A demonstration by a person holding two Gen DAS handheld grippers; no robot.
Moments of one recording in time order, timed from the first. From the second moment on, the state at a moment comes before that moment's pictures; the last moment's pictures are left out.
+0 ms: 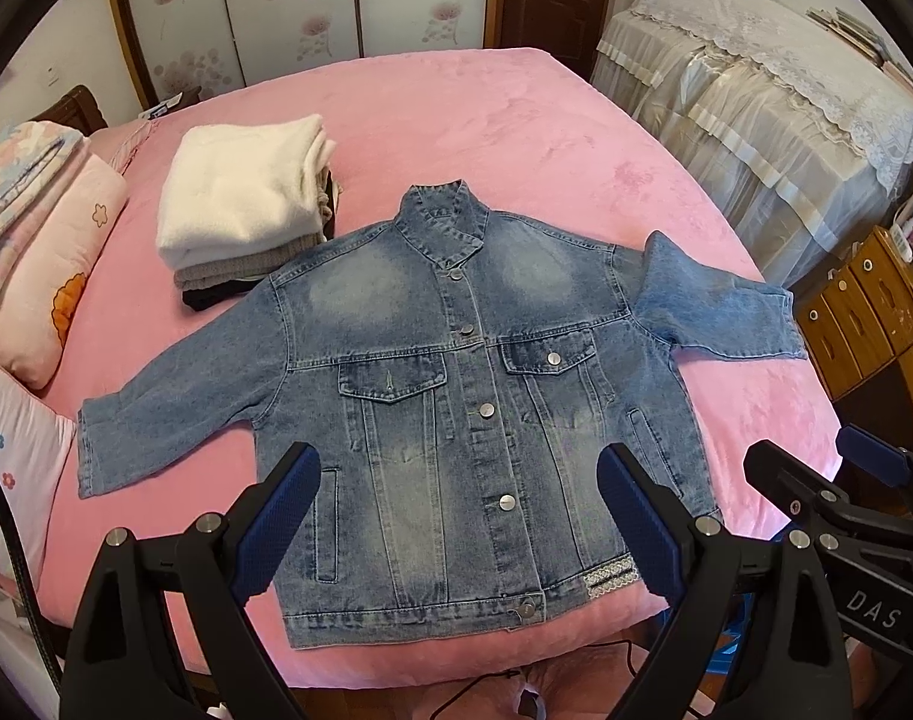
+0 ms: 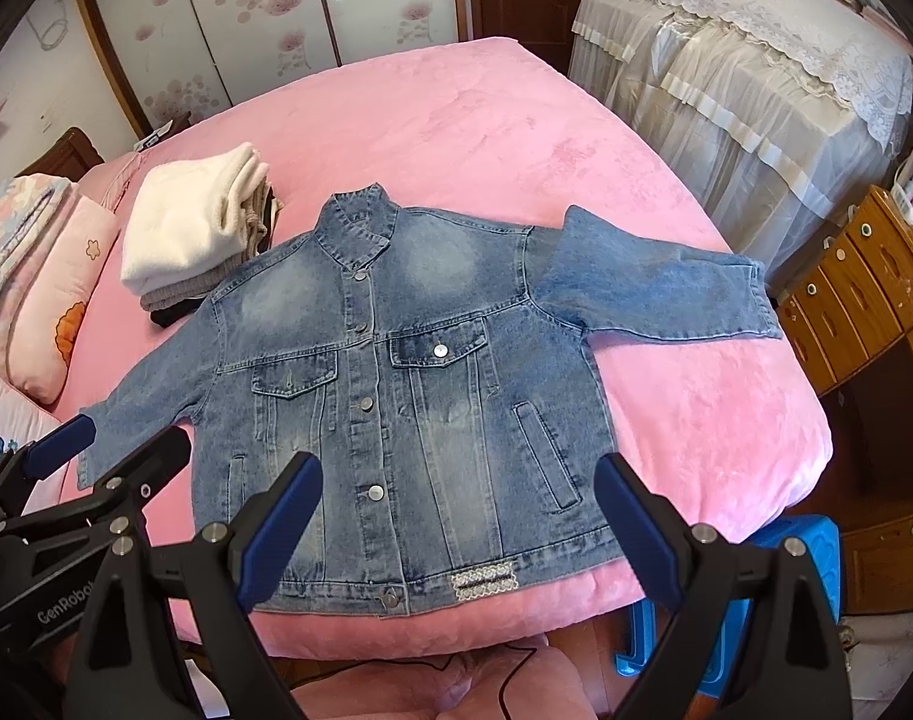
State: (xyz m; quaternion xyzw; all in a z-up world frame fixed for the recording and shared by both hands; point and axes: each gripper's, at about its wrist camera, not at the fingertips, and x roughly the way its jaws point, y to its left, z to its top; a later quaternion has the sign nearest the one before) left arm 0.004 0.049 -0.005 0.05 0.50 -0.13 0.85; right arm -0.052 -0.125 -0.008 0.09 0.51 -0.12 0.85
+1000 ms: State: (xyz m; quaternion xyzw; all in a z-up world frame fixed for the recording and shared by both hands) left arm 0.073 -0.136 0.035 0.06 0.45 -0.18 0.87; right arm -0.038 -0.345 -0.008 0.19 0.44 -0.18 0.86
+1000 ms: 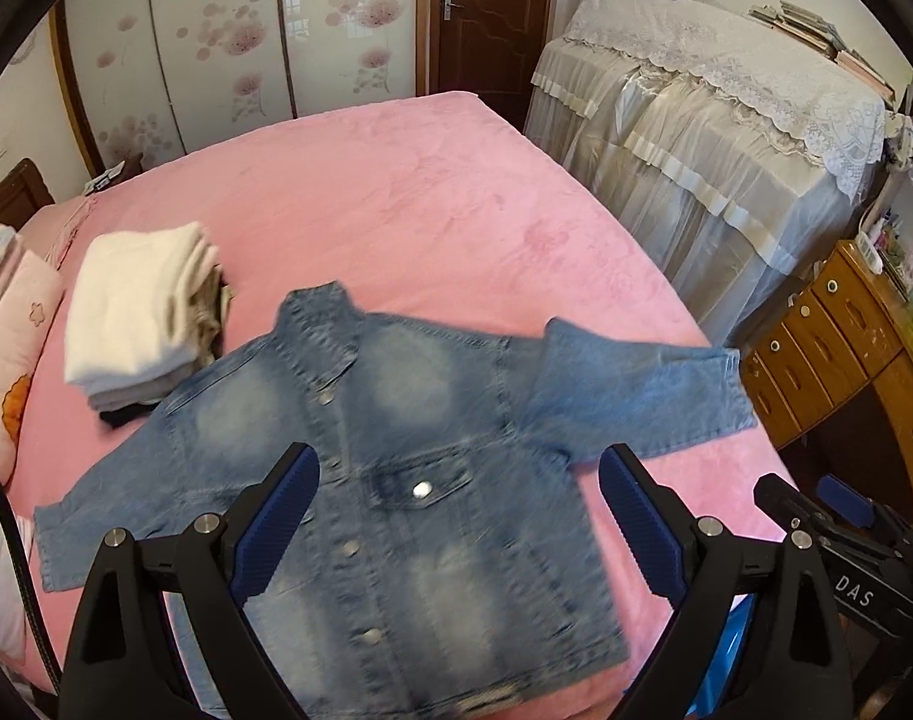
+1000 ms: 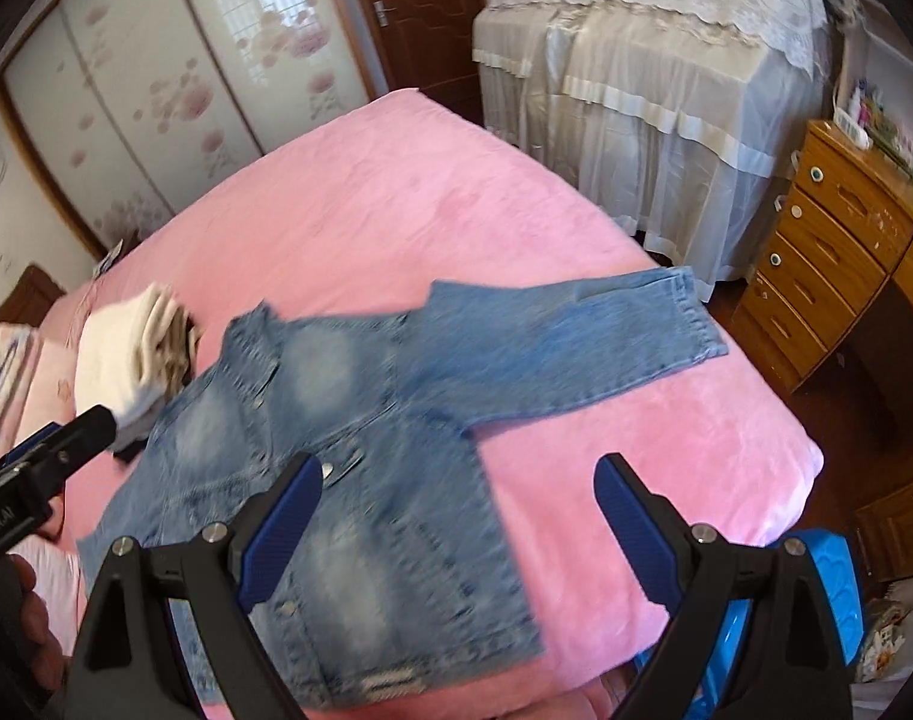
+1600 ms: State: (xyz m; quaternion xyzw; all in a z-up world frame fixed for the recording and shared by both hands) left arm 0.166 -0.328 -0.084 0.06 0.50 -0.19 0.85; right arm 0.017 -0.576 -0.141 0.25 0.50 -0.18 0.81
